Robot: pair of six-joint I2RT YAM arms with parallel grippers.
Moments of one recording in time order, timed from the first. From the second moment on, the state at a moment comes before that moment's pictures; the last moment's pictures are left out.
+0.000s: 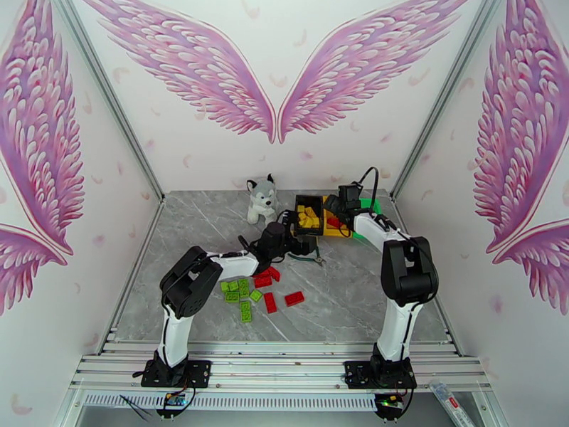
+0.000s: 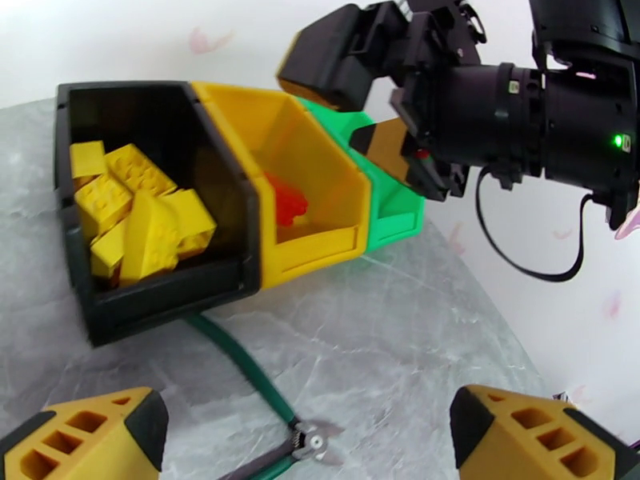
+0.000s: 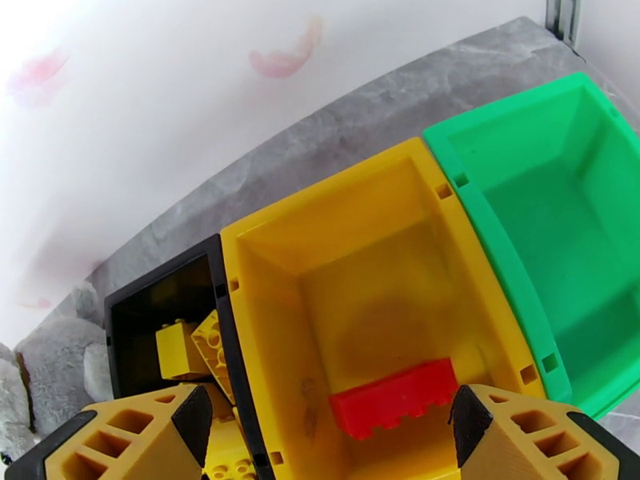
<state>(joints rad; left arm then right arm) -0.72 2.02 1.20 0.50 0.17 -0.50 0.13 1.98 1.49 -0.20 0.15 0.60</state>
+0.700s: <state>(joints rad) -0.66 1.69 0.74 0.51 -0.10 -0.52 0.41 1.61 0.98 -0.10 0.05 0.50</state>
